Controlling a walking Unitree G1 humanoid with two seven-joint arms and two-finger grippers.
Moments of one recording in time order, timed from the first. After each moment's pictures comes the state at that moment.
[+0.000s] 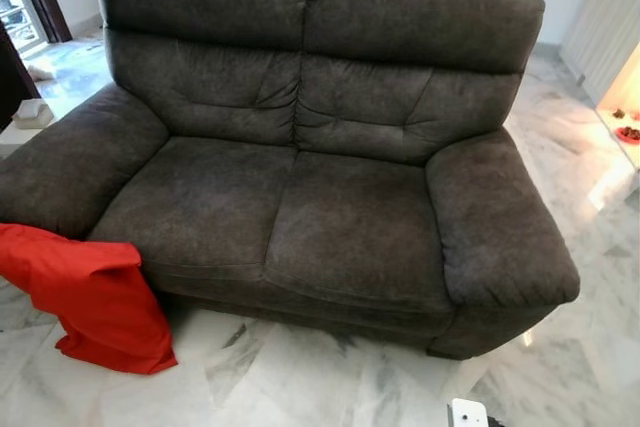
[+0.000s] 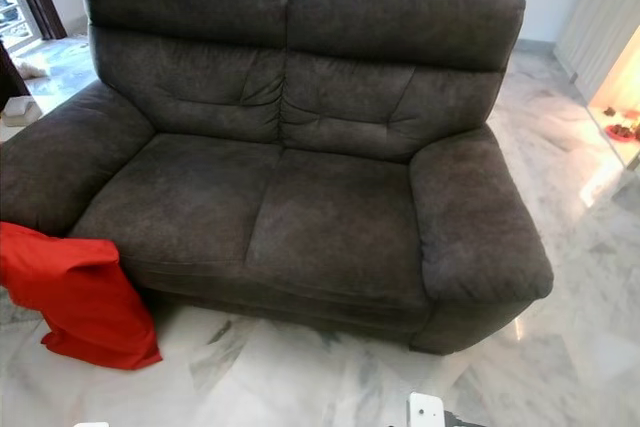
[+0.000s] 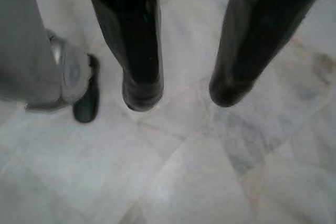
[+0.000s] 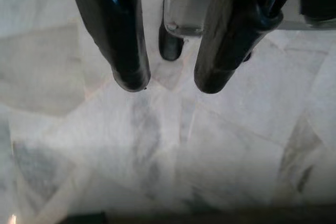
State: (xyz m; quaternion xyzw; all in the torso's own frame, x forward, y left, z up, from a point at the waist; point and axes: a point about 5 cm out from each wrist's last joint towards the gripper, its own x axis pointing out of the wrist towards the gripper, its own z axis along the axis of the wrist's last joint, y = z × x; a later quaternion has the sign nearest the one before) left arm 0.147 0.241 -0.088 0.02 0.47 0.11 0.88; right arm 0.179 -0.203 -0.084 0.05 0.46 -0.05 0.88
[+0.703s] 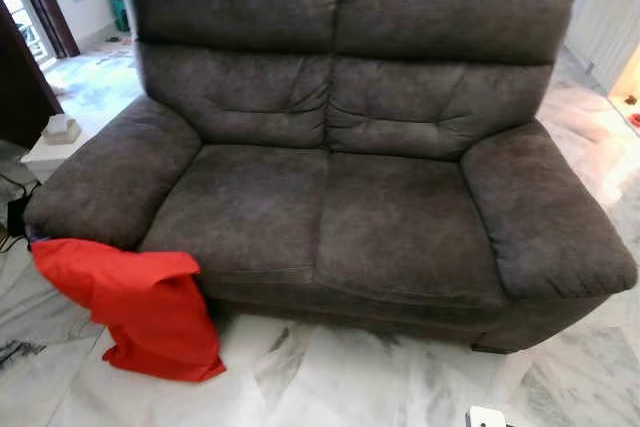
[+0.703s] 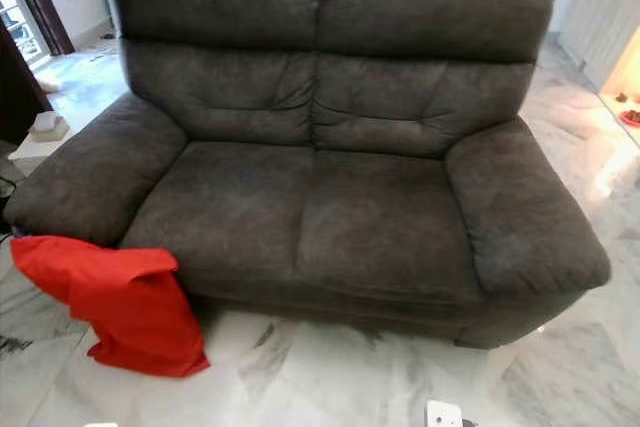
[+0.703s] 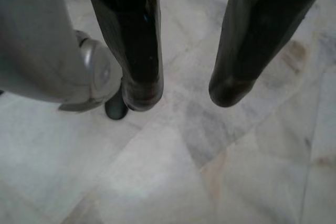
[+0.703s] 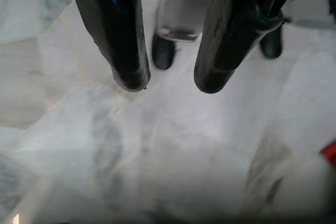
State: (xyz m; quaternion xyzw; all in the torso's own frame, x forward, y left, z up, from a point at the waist) left arm 0.149 0.245 -0.086 0.02 0.47 0.11 0.88; right arm 0.178 -0.200 -0.085 0.05 0.47 -0.05 0.88
